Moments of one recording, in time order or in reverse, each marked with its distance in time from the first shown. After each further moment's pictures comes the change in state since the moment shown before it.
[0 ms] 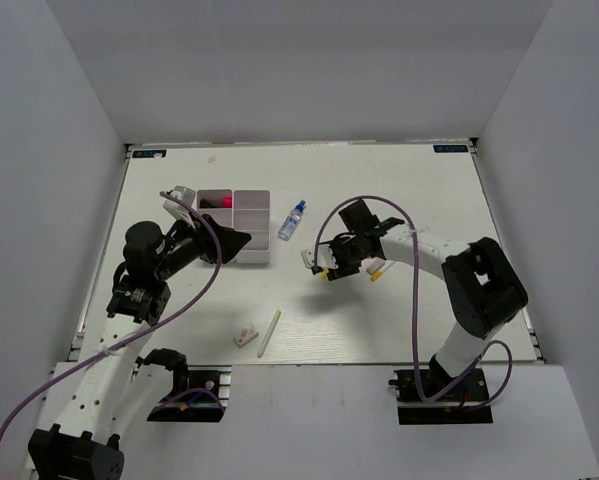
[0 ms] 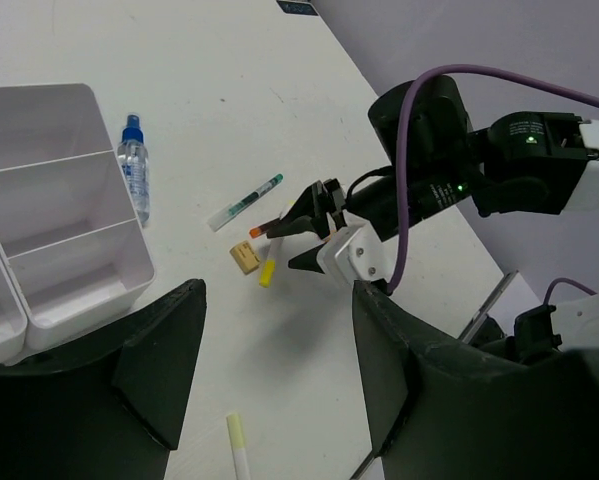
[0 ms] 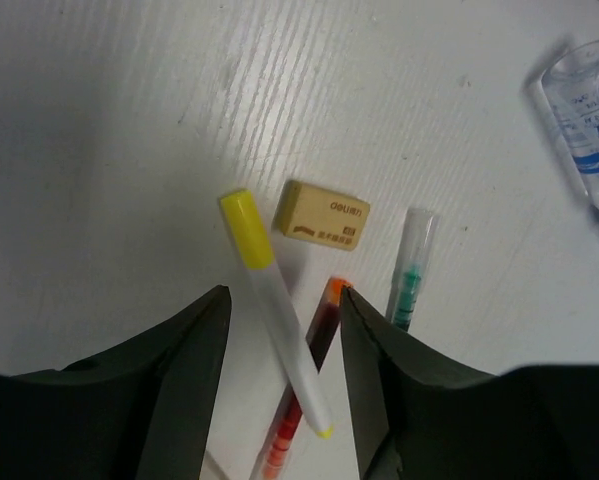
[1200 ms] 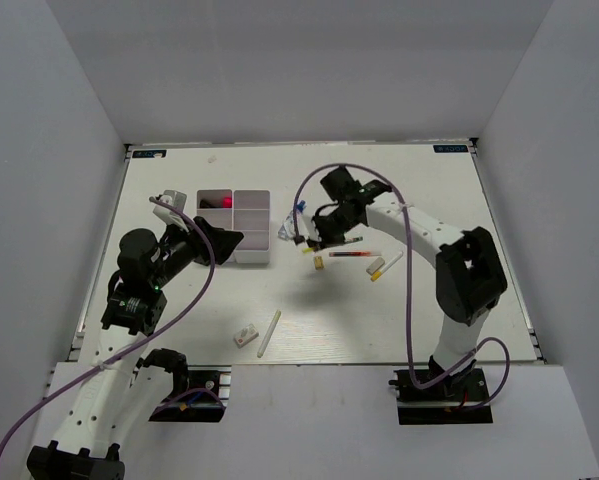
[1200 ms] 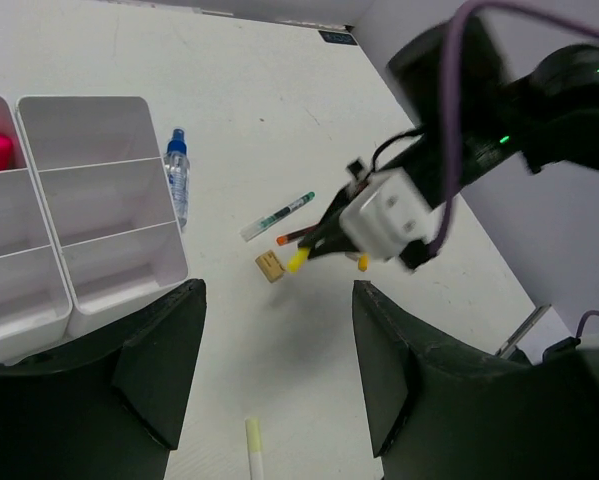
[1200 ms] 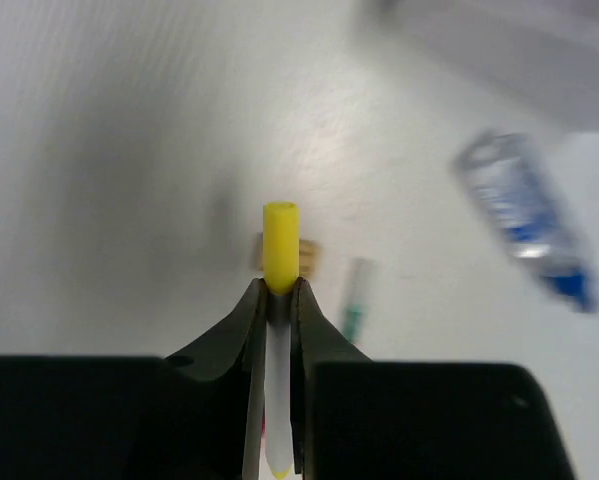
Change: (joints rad) left arm 0.000 -0.078 0.000 -0.064 -0.117 0.012; right arm 0.037 0.174 0.410 -0.399 -0.089 0.016
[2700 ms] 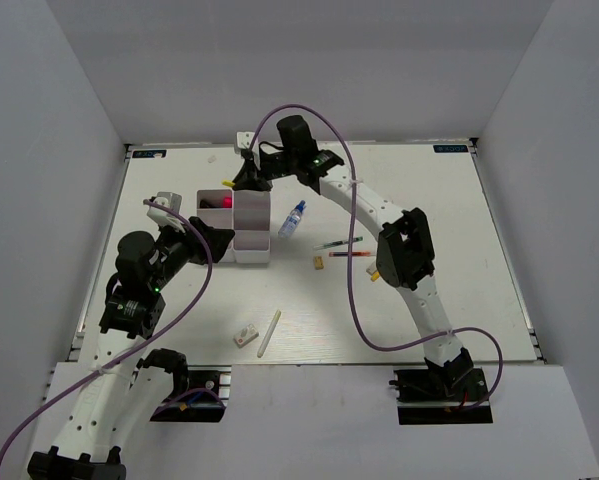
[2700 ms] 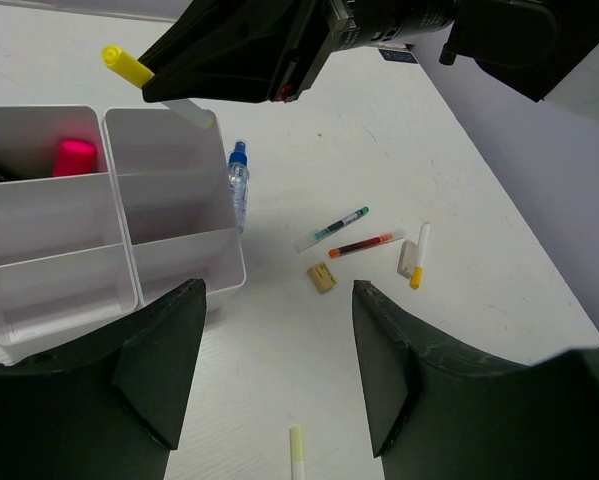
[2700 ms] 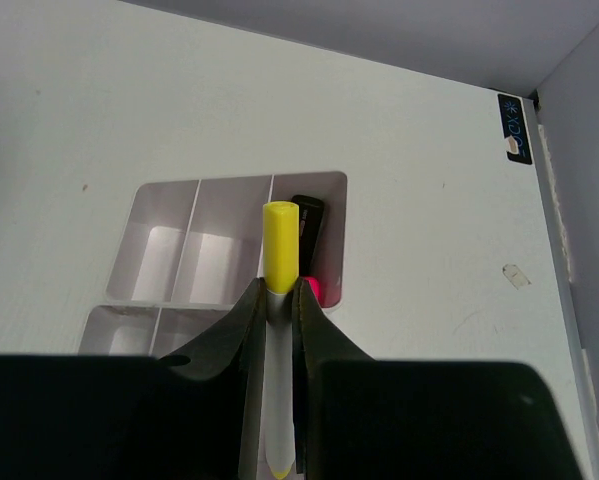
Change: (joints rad) left arm 0.012 -0.023 0.000 -0.040 -0.115 0.067; right arm 0.050 0.497 0.822 0.554 -0.358 0.777
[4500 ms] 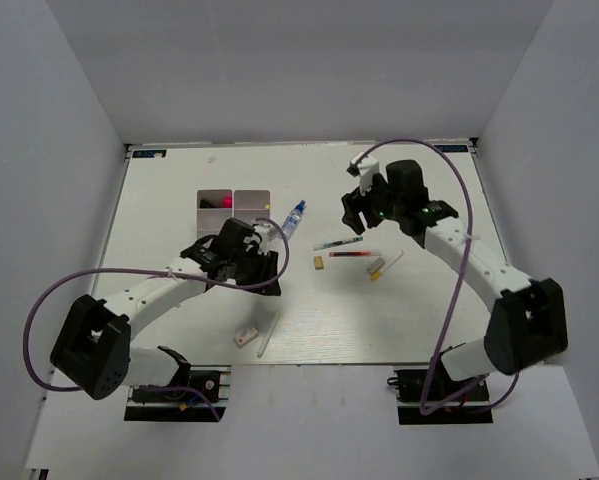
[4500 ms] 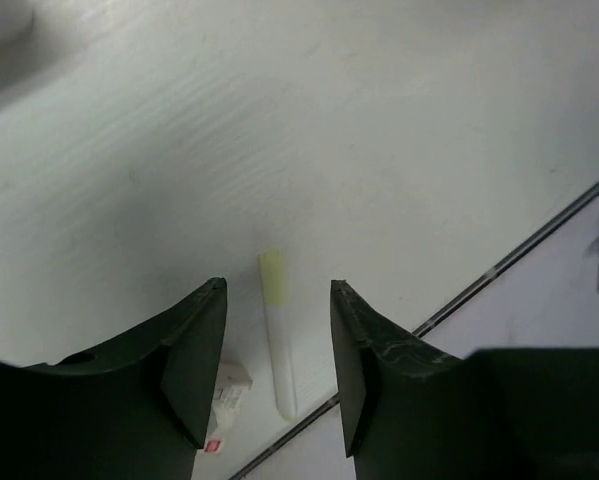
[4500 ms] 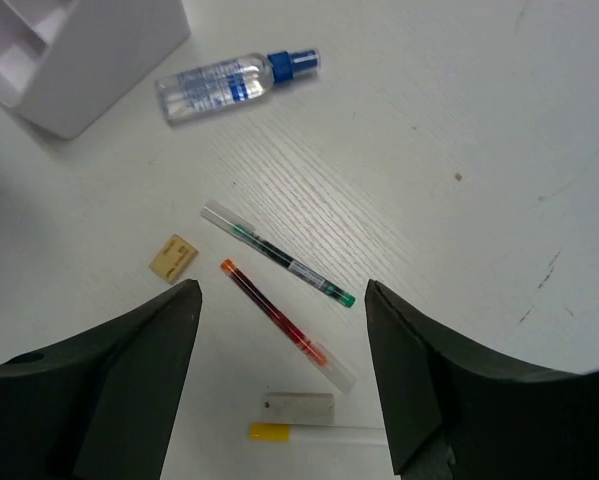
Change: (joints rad) left arm -0.376 0.664 0.108 -0.236 0.014 0.080; right arm -0.275 -0.884 -1.110 -0.001 0.604 0.294
